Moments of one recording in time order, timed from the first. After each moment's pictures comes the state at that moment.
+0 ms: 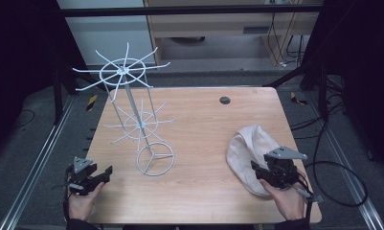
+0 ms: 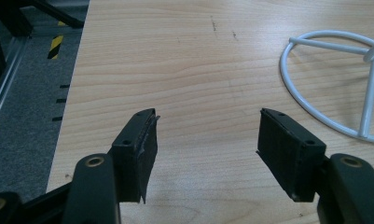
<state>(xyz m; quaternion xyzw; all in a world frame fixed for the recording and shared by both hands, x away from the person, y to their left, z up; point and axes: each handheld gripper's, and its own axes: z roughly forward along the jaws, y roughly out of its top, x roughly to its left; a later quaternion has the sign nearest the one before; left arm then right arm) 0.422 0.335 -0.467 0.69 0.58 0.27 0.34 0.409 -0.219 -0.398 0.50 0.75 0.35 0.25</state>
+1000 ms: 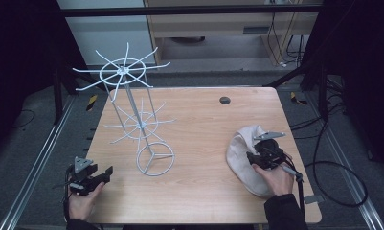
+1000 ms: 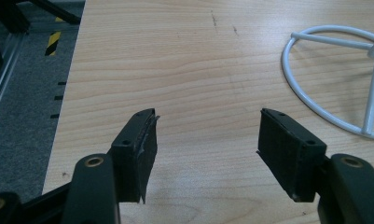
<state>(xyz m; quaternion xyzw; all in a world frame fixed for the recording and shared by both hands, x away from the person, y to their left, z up) 0.424 0.336 -0.469 0.69 0.58 0.27 0.33 0.469 -0.209 -0.414 0.52 0.78 0.26 0.22</state>
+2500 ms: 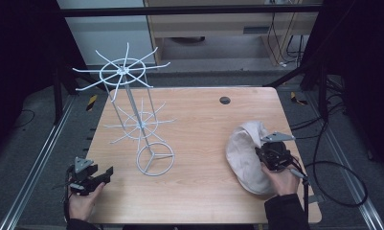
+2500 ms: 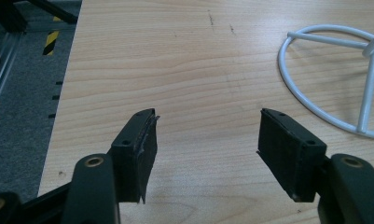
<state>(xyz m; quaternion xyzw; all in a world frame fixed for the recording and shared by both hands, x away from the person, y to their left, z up) 0.423 0.335 -0.469 0.69 0.58 0.27 0.34 0.456 -0.222 -0.403 0.50 0.77 0.31 0.25</state>
